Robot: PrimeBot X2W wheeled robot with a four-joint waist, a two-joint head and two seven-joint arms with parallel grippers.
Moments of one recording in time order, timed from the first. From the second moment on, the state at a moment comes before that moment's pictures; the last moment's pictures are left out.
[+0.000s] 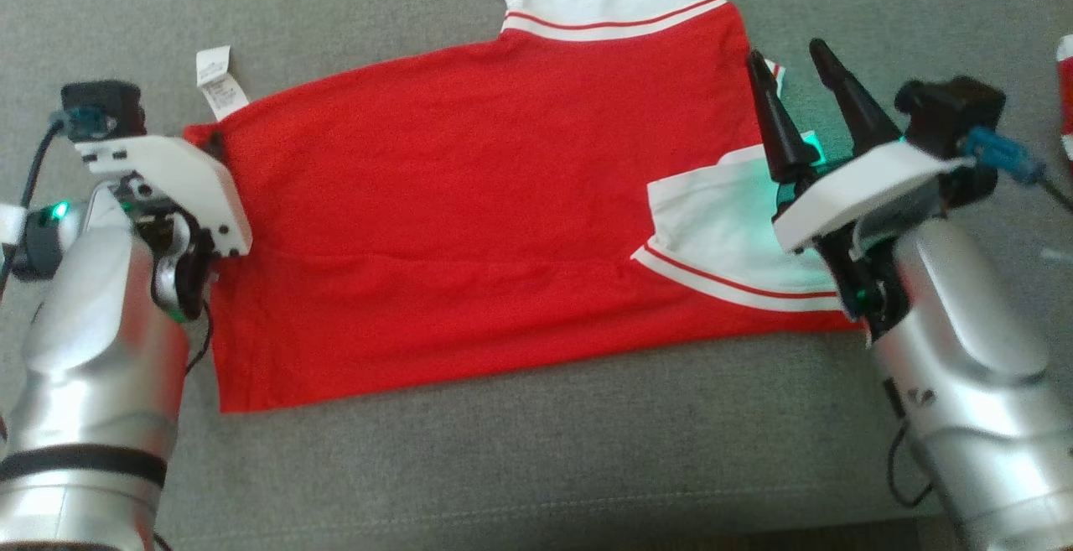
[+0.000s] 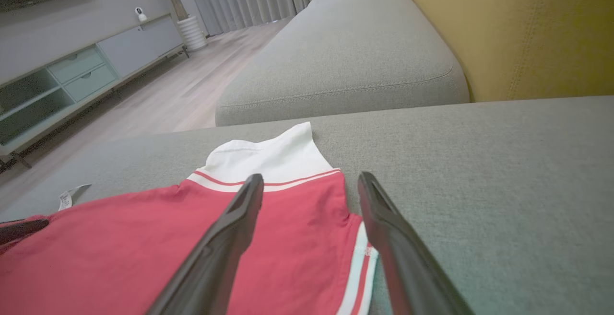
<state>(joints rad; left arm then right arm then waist) -0.71 0.24 -0.21 0.80 -0.31 0.07 0.20 -0.59 -0.17 0.31 0.49 0.45 0.12 -0.06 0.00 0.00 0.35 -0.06</state>
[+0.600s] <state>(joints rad) -0.84 0.11 -0.29 0.81 -0.31 0.02 0.09 -1.02 -0.29 0.33 0.74 0.44 0.12 0.20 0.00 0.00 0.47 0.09</state>
